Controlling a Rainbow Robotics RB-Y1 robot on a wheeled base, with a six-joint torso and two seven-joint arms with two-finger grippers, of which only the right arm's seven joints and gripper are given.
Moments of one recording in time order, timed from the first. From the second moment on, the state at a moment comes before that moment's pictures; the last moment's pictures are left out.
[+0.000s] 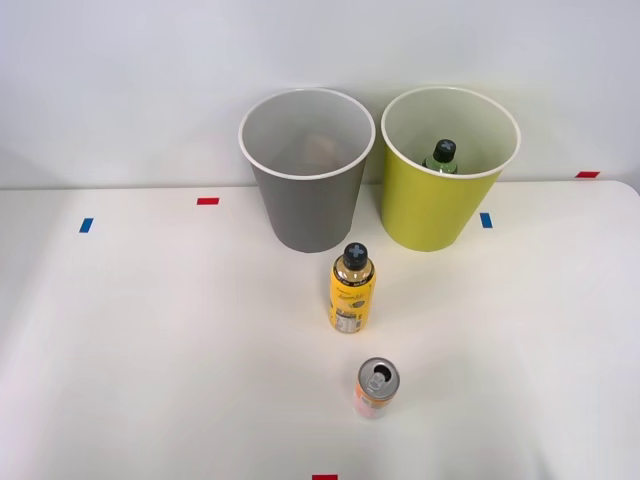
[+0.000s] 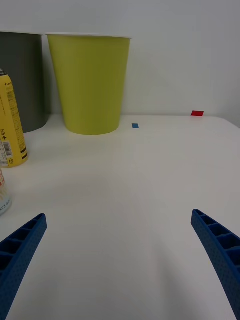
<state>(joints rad) 1.14 -0.10 0.25 -1.80 0.06 -0.89 1.55</state>
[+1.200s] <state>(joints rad) 1.14 -0.10 0.25 -1.80 0.06 -0.89 1.55</state>
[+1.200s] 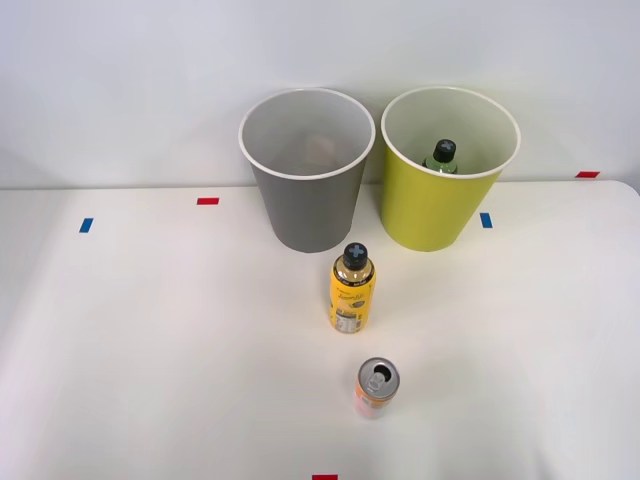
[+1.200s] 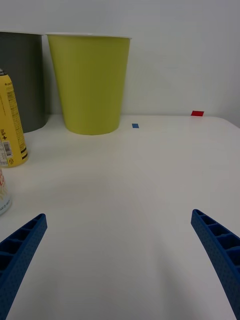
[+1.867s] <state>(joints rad) 1.14 -0.10 0.25 -1.80 0.06 -0.89 1.55</state>
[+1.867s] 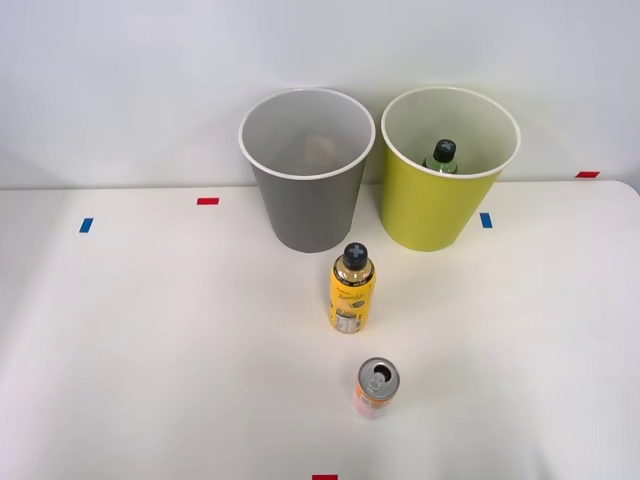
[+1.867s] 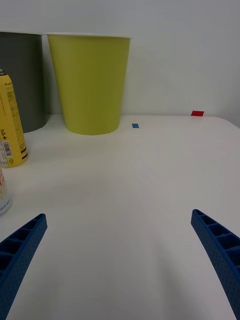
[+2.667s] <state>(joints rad) 1.14 -0.10 0.25 -1.80 0.06 -0.89 1.55</state>
